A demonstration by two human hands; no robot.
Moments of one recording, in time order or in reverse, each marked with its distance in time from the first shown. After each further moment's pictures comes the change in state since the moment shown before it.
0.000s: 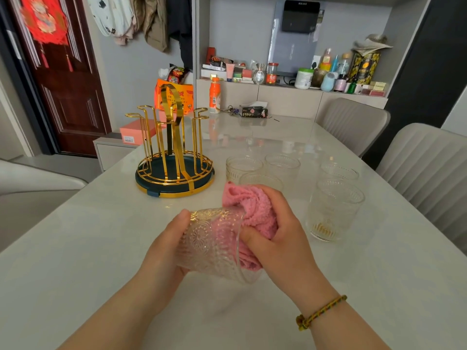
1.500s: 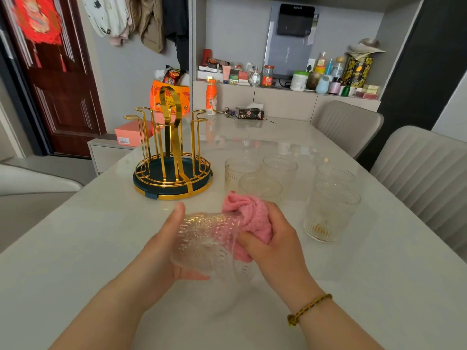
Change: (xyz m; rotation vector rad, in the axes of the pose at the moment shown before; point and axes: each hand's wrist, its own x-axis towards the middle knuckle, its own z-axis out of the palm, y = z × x) left_hand 0.000 0.015 -0.006 0.084 -0.069 -0.166; right_hand 0.000 0.017 0.007 0.059 0.088 0.097
